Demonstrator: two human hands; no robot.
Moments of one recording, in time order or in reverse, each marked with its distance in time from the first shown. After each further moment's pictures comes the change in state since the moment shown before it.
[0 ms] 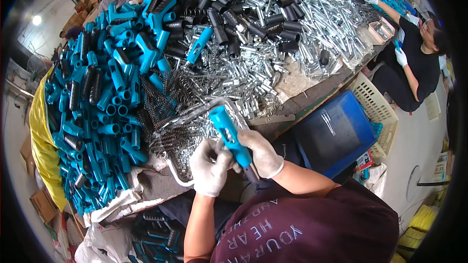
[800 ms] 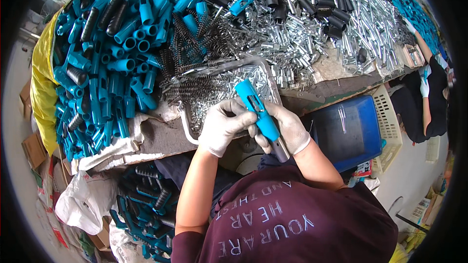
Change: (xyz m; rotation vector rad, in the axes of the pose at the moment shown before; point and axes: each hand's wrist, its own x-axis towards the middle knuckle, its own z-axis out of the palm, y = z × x) left_hand 0.005 -0.030 -0.034 -0.559 -0.169 -0.234; right_hand 0.002 0.007 -0.008 -0.024 0.091 0.307
